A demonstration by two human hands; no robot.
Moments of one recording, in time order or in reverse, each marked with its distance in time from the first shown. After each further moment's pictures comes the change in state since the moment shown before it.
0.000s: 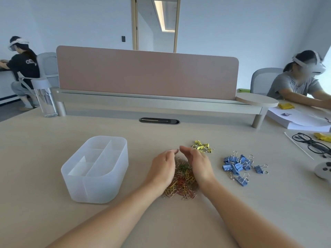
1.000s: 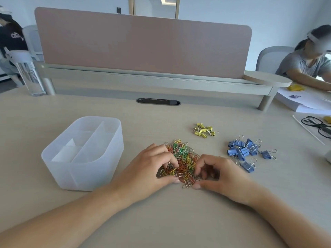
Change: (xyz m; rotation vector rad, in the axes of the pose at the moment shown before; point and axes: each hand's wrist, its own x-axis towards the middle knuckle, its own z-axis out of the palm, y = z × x) left_hand -0.037 -0.032 -0.048 0.454 -0.187 0.638; right_hand -0.039 0.011 -0.074 -0.594 -0.483 -0.316
